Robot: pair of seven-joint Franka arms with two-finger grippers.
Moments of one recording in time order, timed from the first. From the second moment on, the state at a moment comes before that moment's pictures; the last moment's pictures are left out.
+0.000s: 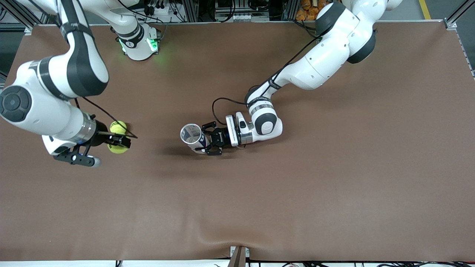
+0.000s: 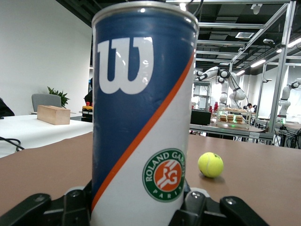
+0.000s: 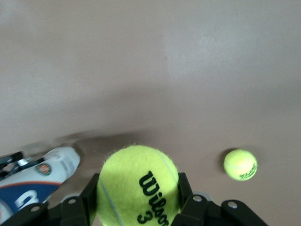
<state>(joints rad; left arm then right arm) -0.46 1.15 -0.41 -1.30 -2.16 2.25 2.73 0.18 0.29 0.01 -1.59 0.09 1.81 0.40</state>
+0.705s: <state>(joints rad) -0.55 1.16 -0.33 -1.29 -2.23 2.23 2.73 0.42 0.29 0.01 -1.60 0.09 1.83 0.86</state>
